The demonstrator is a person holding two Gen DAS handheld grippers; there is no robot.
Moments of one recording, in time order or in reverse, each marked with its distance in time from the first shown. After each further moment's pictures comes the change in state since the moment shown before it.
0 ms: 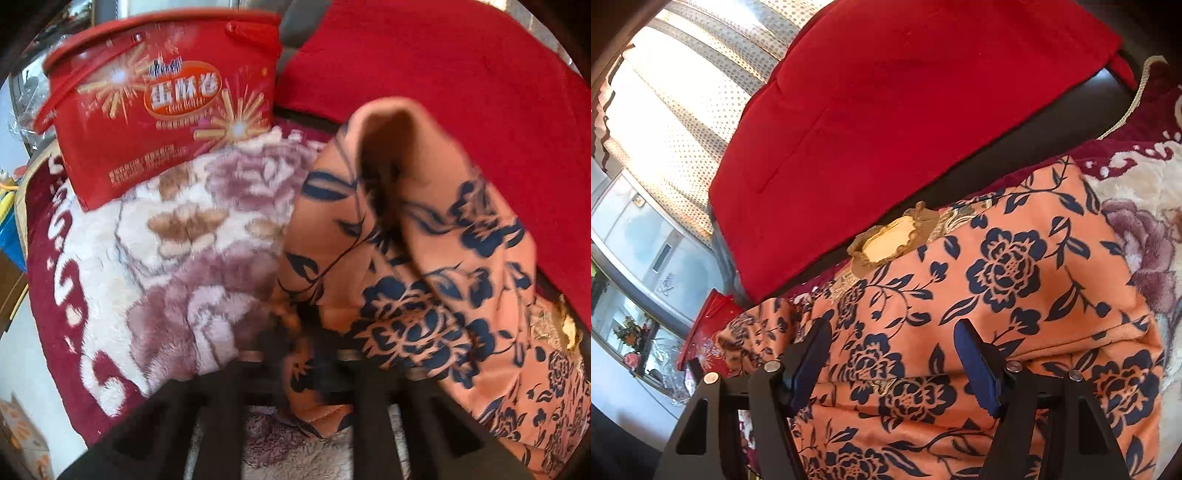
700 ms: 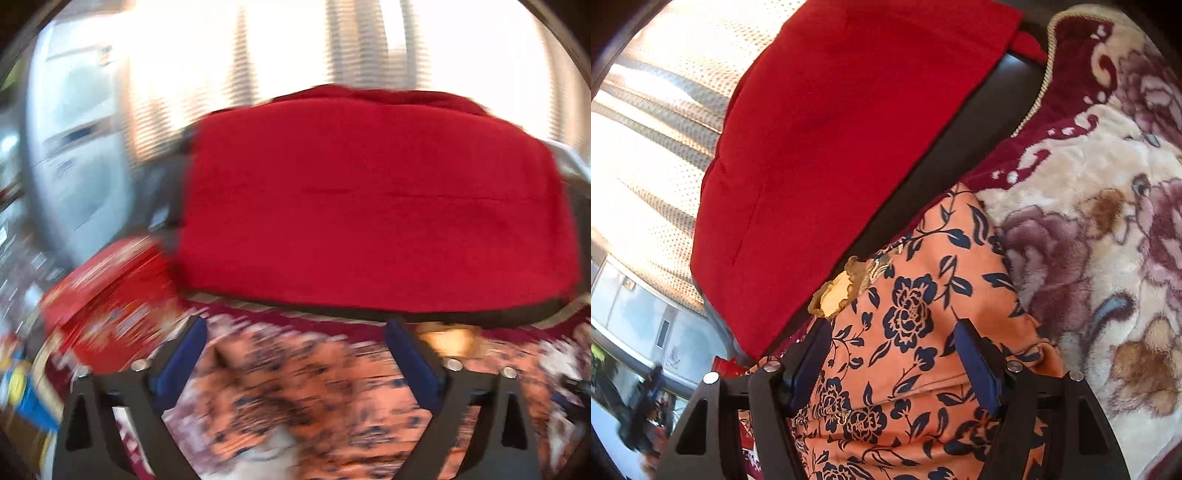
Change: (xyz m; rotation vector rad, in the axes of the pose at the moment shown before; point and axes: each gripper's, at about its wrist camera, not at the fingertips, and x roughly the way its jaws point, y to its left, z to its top) left arm -0.199 -0.097 0.033 0.366 -0.367 -0.161; right arm -0.052 -0.083 0.024 0.262 -0.089 -0.022
